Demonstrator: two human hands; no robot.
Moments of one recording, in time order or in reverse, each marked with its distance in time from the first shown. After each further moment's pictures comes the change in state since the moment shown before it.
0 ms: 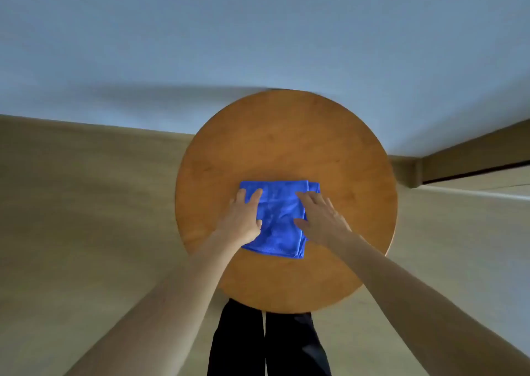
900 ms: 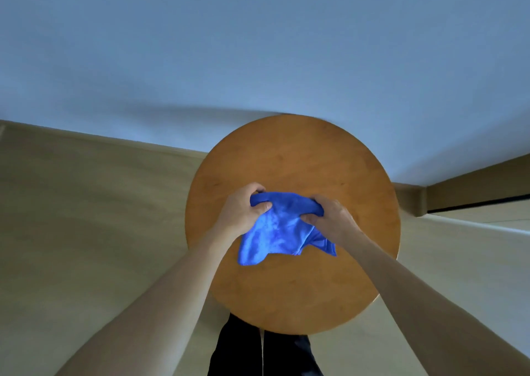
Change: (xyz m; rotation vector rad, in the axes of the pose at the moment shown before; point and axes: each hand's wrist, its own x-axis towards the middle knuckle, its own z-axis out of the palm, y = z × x) left_hand 0.006 -0.006 -0.041 -0.613 0.257 0.066; right_hand 0.013 0.004 -0.035 0.392 0.100 0.017
